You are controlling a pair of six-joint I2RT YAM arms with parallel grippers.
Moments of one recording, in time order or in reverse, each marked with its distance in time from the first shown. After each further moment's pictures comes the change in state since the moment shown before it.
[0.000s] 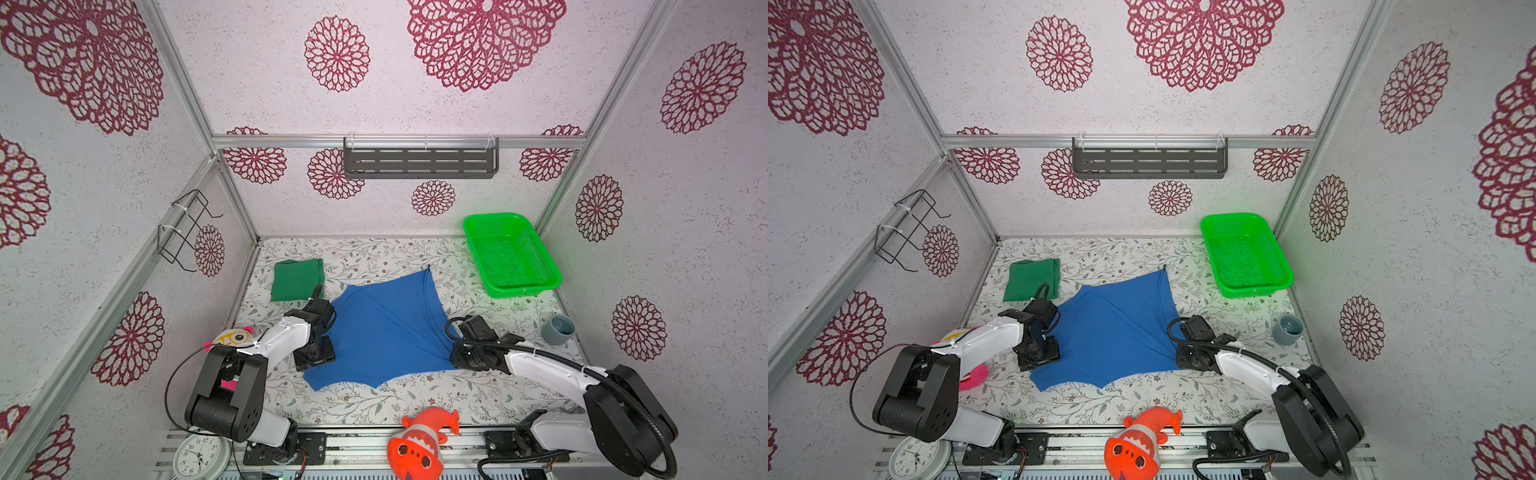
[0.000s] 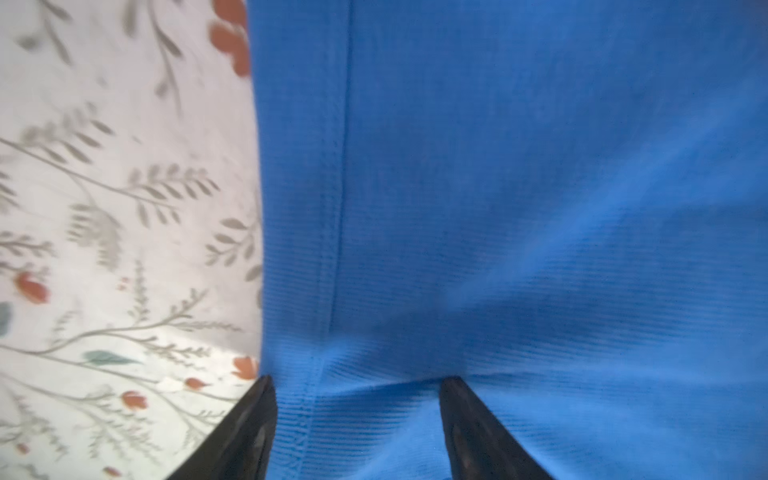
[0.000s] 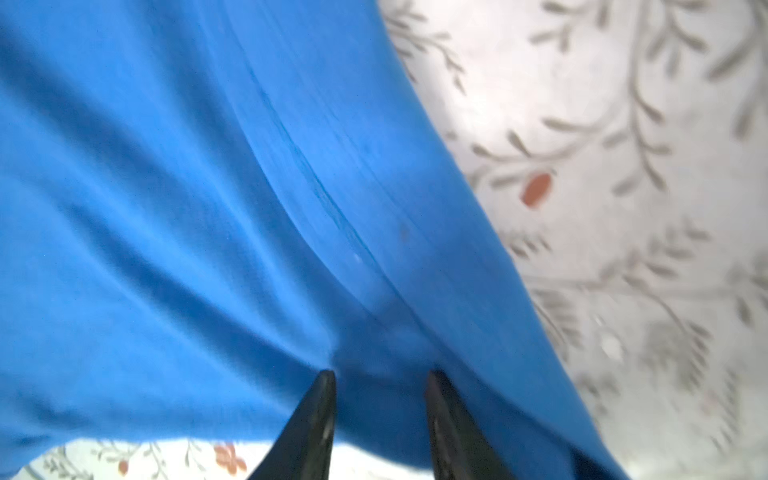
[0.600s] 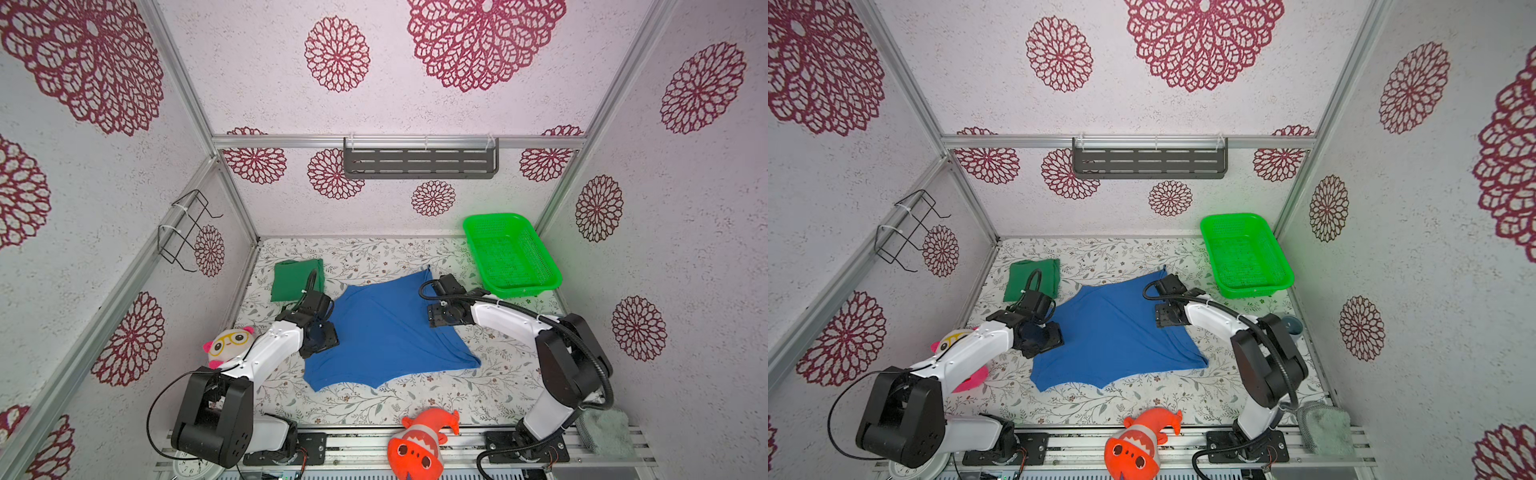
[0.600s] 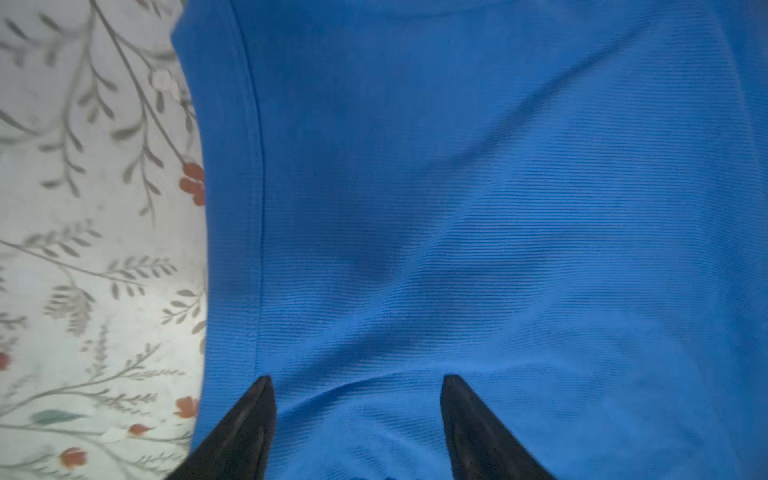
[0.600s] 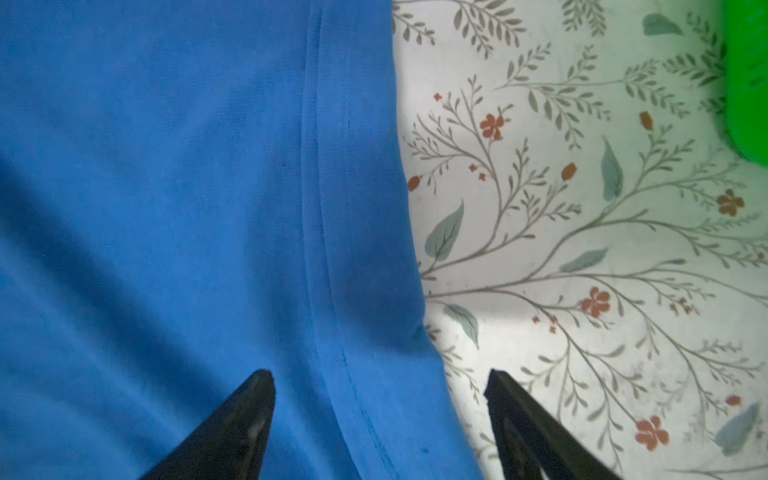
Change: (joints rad) left arm 0.000 -0.149 -0.092 0.237 0.091 -0.086; right arm -0.002 0.477 0.552 -0.062 0.232 -0.239
